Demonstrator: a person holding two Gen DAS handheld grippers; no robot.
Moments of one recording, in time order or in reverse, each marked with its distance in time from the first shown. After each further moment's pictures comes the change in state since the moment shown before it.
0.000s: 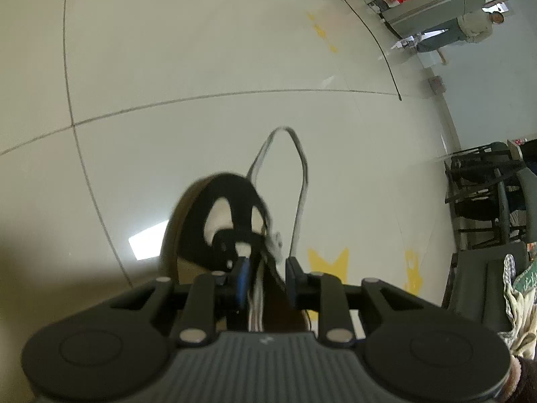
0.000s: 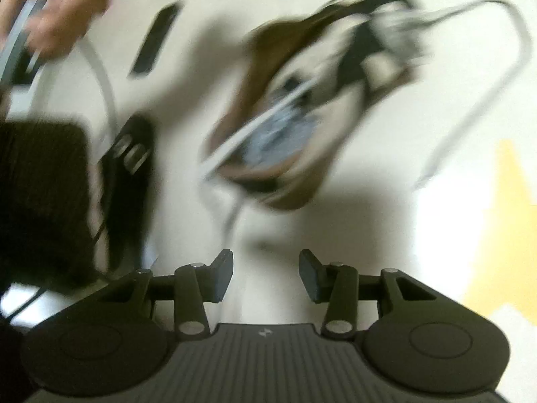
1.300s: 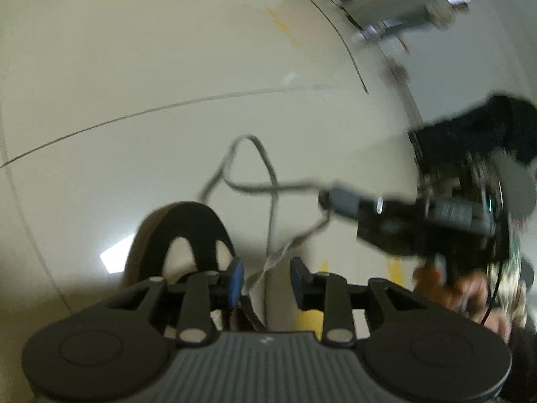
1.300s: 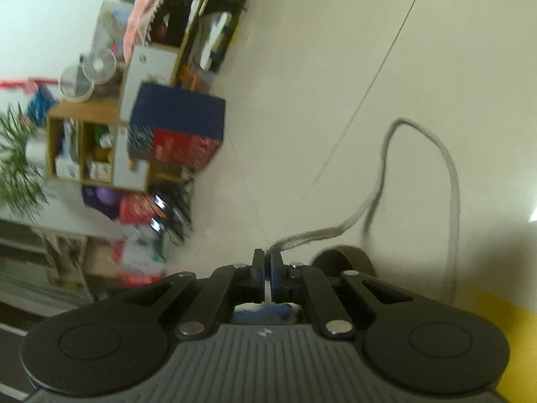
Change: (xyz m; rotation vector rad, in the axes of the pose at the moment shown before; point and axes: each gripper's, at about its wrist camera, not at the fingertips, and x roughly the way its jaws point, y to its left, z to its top) left arm 0.048 -0.011 0.018 0.145 0.037 -0.126; right arm -0.091 -0.139 0.062 0.670 -0.688 0.482
